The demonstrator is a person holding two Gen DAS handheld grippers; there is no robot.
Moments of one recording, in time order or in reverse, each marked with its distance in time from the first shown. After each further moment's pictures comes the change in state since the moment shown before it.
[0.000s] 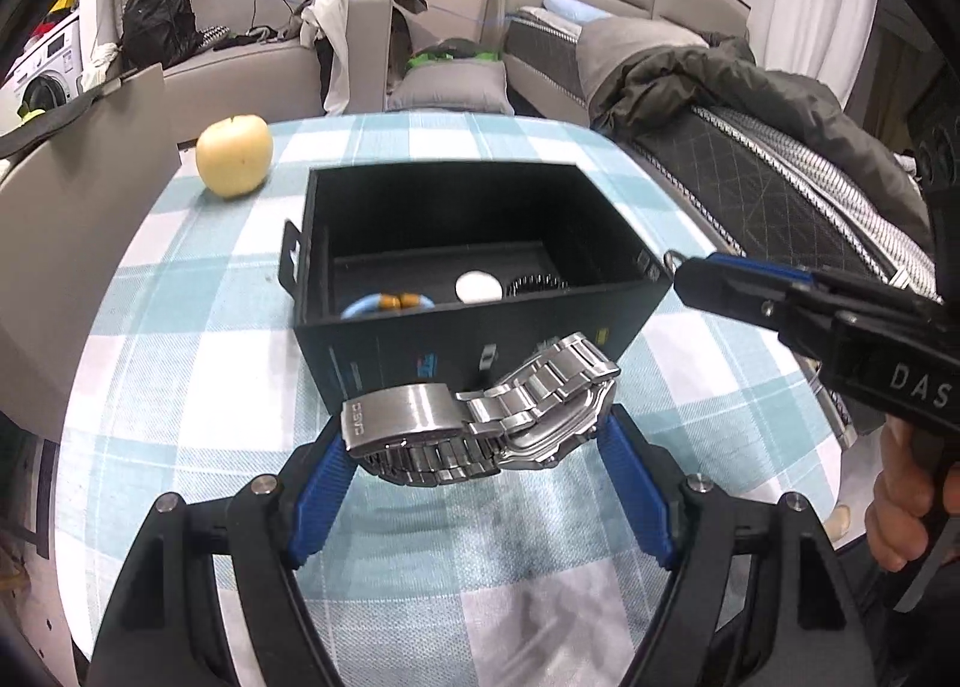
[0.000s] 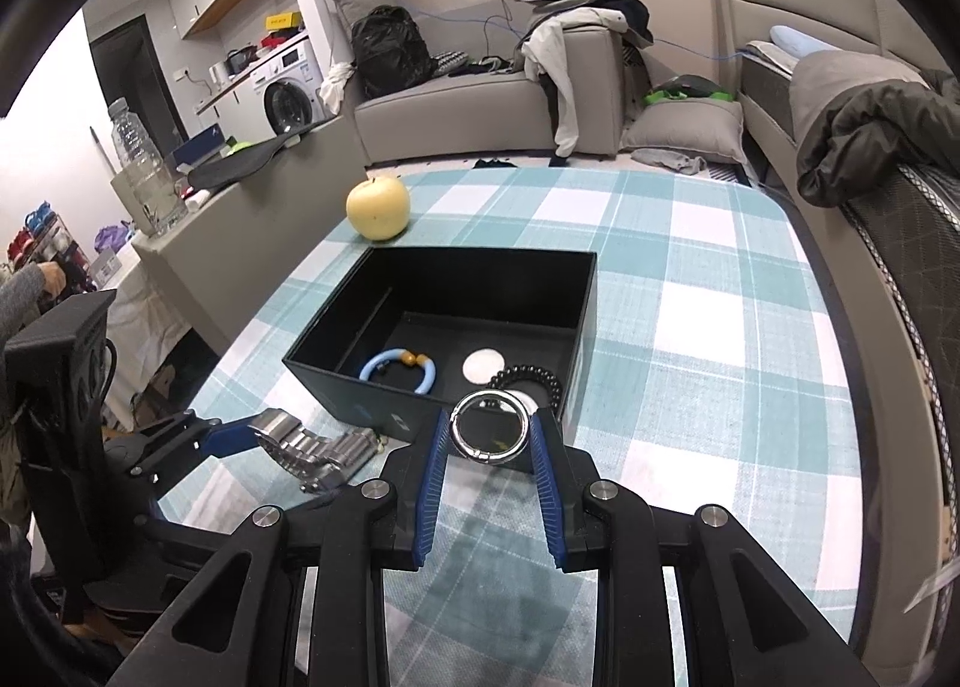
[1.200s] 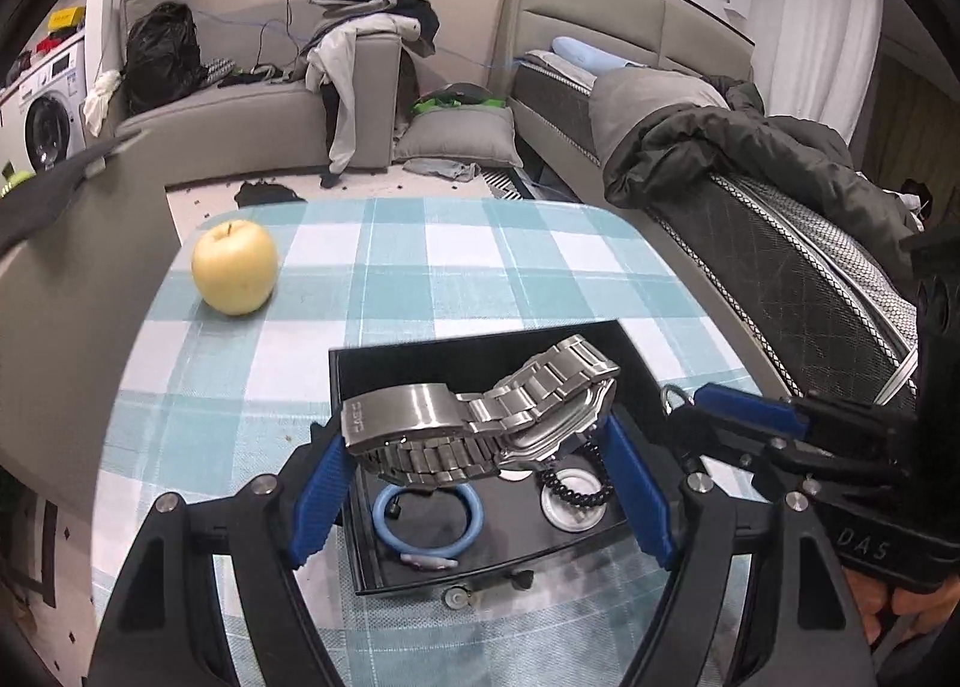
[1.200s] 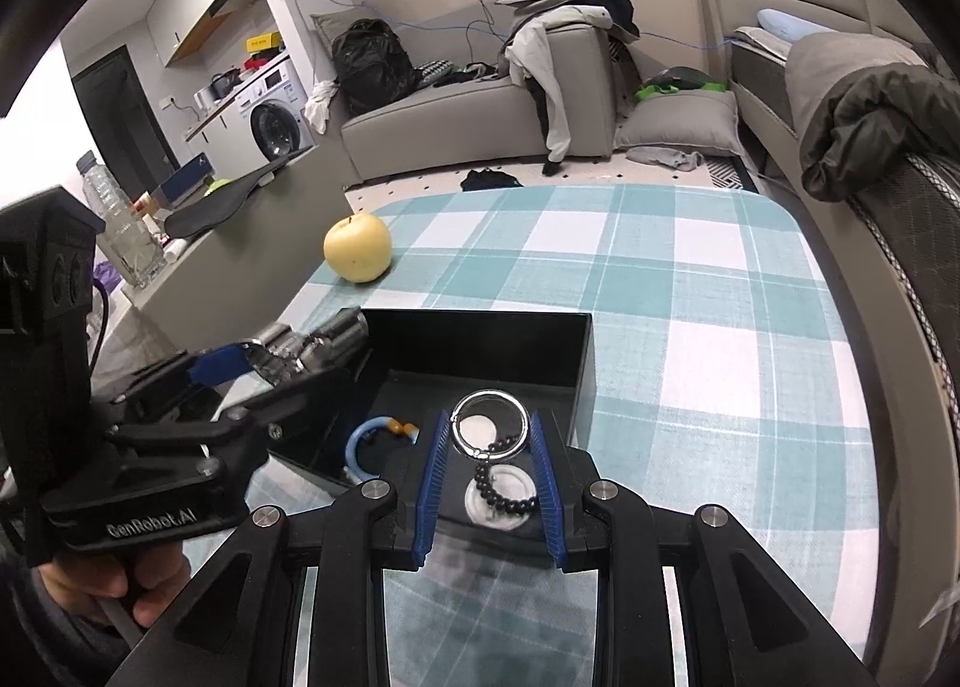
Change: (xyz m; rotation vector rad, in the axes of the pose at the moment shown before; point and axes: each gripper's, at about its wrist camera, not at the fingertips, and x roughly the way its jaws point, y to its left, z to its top) left arm 0.020 0.024 0.072 -0.014 -0.080 0.000; right arm 0.030 -0.013 0.038 0.064 0.000 0.014
